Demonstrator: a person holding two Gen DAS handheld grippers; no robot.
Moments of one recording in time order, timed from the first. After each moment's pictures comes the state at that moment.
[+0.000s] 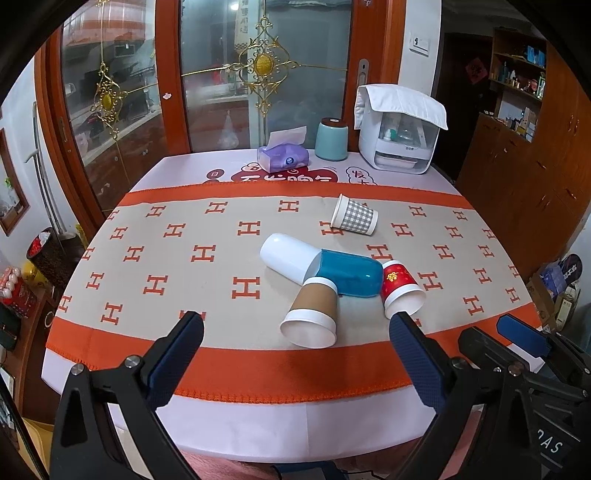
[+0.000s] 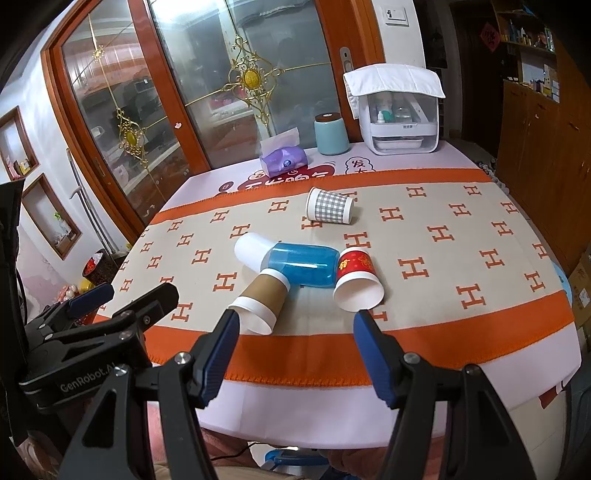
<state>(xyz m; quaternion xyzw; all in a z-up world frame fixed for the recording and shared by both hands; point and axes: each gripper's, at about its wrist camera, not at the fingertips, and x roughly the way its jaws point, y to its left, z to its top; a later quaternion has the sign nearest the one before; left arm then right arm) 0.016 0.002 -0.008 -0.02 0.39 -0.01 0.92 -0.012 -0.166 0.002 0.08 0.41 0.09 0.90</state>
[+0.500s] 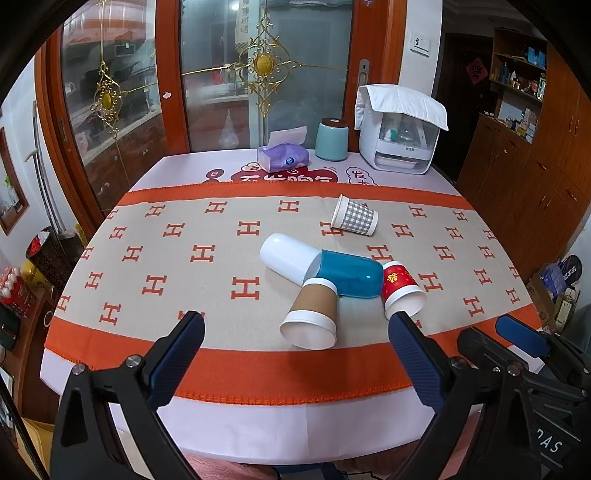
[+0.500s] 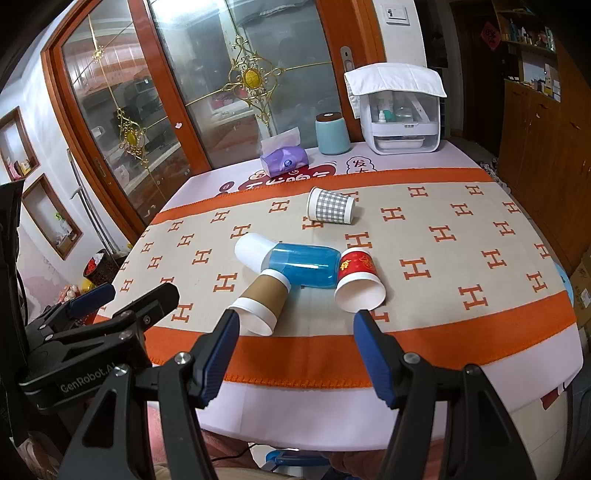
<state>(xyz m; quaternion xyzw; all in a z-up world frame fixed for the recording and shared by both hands) 0.018 0.002 -0.008 -0.03 0.40 -0.01 0.92 -0.011 -0.167 0.002 0.08 0.41 0.09 0.90</state>
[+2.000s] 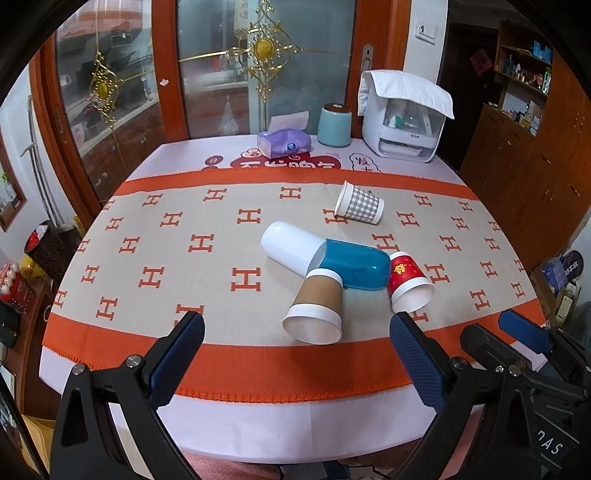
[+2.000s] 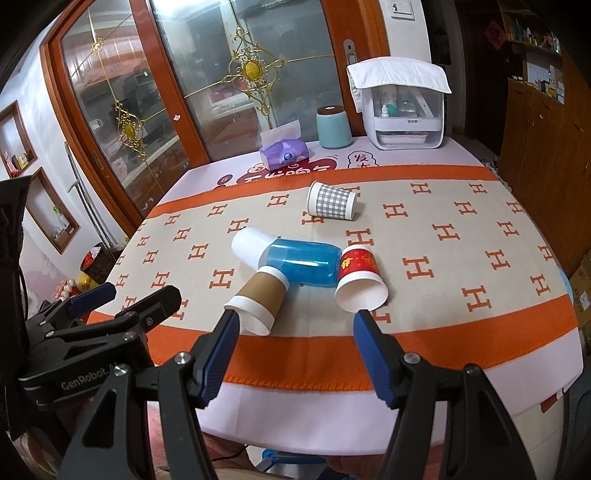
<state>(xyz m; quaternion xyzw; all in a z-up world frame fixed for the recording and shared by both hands) 0.035 0.009 -0.023 -0.03 0.42 -0.01 0.91 -0.005 -0.162 -0.004 0.07 0.41 0.09 0.90</state>
